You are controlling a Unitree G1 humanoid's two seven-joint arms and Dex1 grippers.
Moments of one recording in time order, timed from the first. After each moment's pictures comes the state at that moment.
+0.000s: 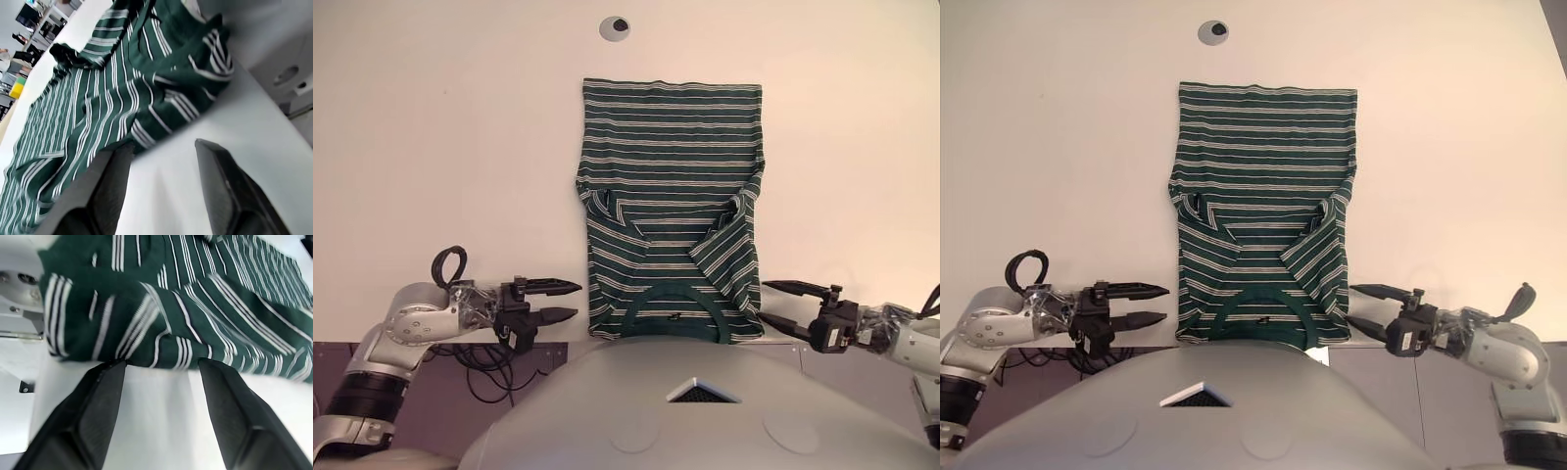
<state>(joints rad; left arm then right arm) 0.44 0.85 -0.16 0.03 0.12 -1.03 -0.97 0.71 -0.76 -0.11 -0.06 -0.02 -0.83 1.03</state>
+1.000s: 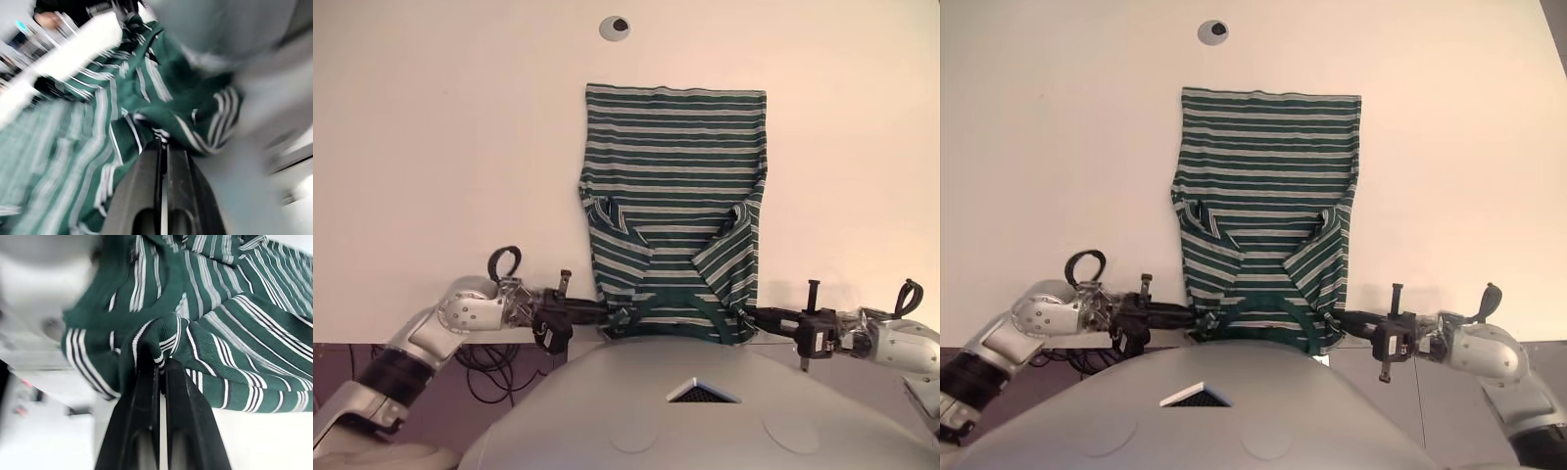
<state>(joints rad) 0.32 0.96 -0.53 -0.13 -0.14 -0.69 -0.99 0.76 -0.99 0.12 -0.16 0.28 -0.62 0.98</state>
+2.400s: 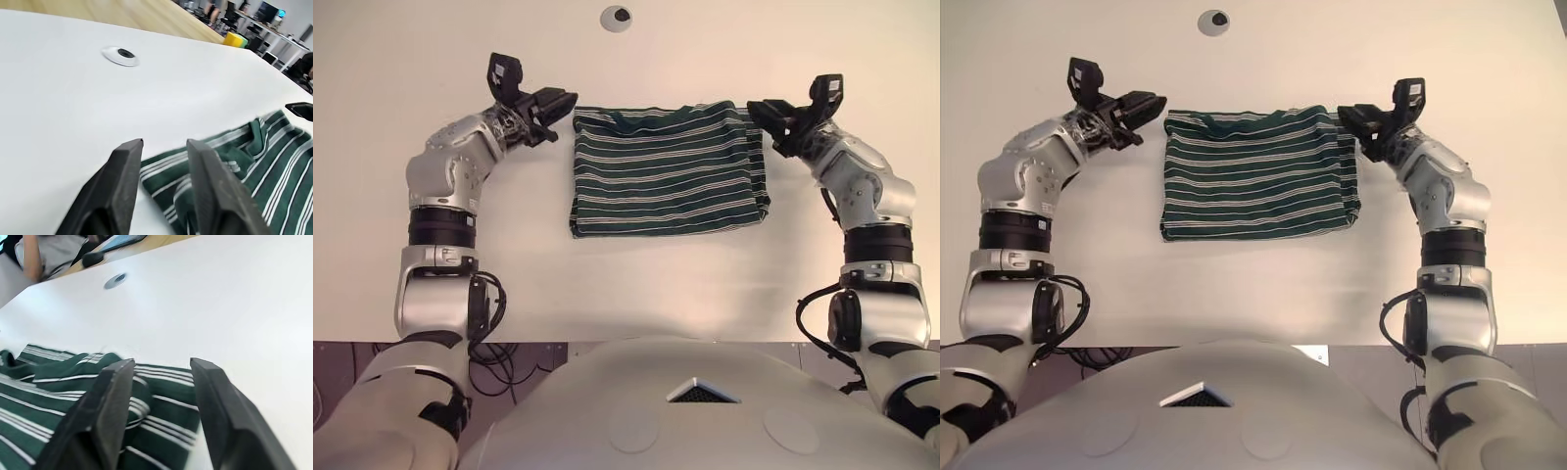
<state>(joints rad) -0.46 0.43 0.03 0.46 -0.49 0.48 -0.70 -0.35 -0.44 -0.06 0.42 0.46 0.34 0.60</state>
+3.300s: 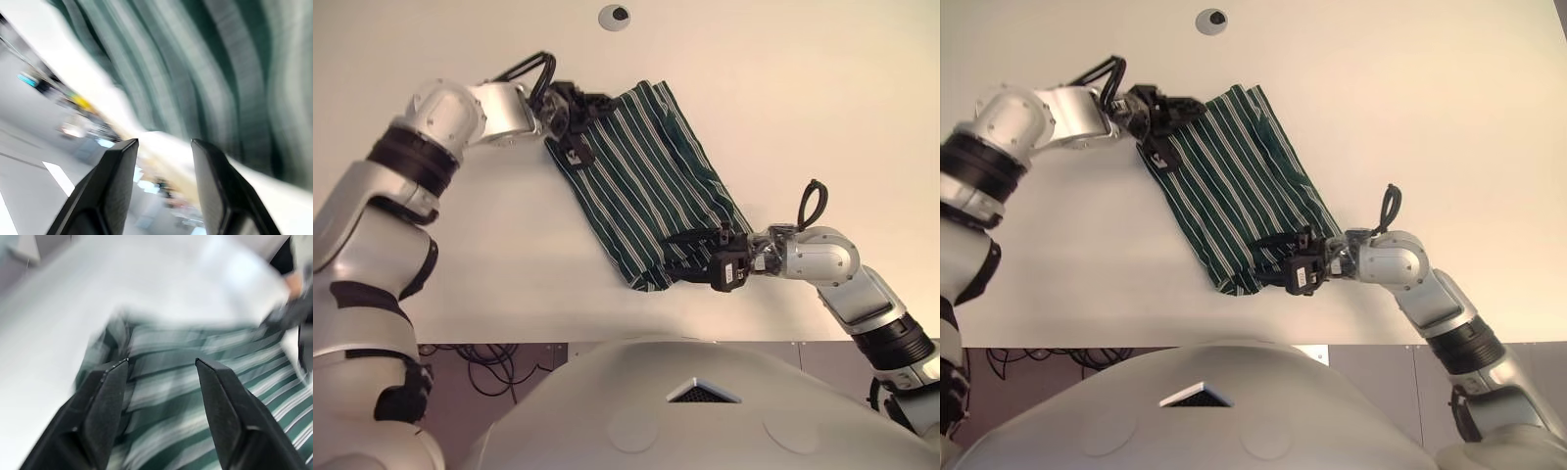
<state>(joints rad) -0.95 0.70 -0.90 0.57 1.44 -0.70 0.22 0.08 -0.65 0.46 -0.30 0.04 -0.33 0.89</state>
